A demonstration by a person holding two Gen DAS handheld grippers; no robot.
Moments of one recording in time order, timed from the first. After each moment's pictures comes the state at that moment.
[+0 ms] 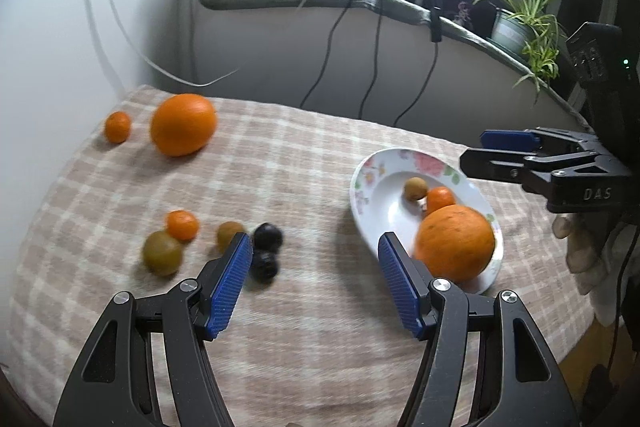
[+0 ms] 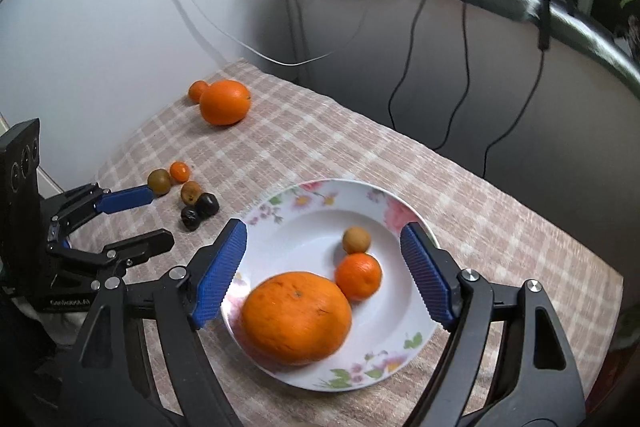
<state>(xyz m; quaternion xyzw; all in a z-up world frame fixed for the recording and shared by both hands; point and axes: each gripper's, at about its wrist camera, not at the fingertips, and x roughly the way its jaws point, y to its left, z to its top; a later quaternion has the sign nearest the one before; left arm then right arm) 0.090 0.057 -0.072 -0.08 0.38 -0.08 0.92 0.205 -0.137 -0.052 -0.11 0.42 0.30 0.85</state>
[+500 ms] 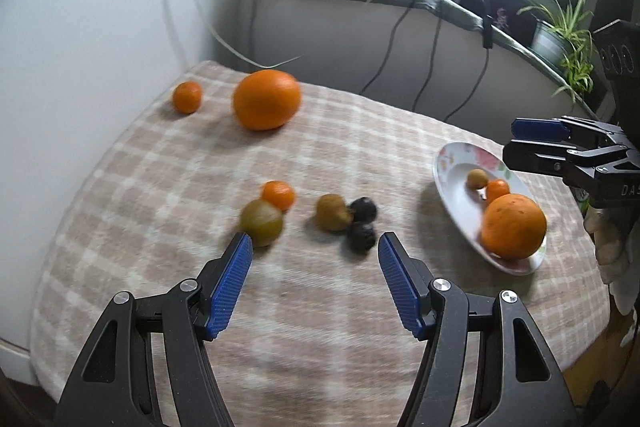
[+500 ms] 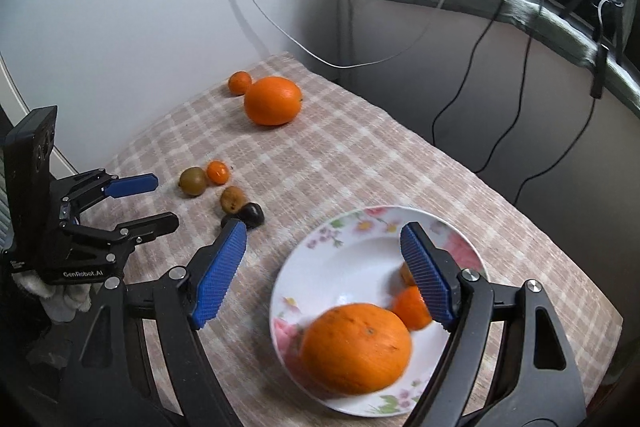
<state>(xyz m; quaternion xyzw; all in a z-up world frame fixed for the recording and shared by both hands) 0.072 0.120 -0.087 -0.10 0.39 -0.02 0.91 0.194 -0.083 -0.050 -0.14 0.41 0.35 0.83</state>
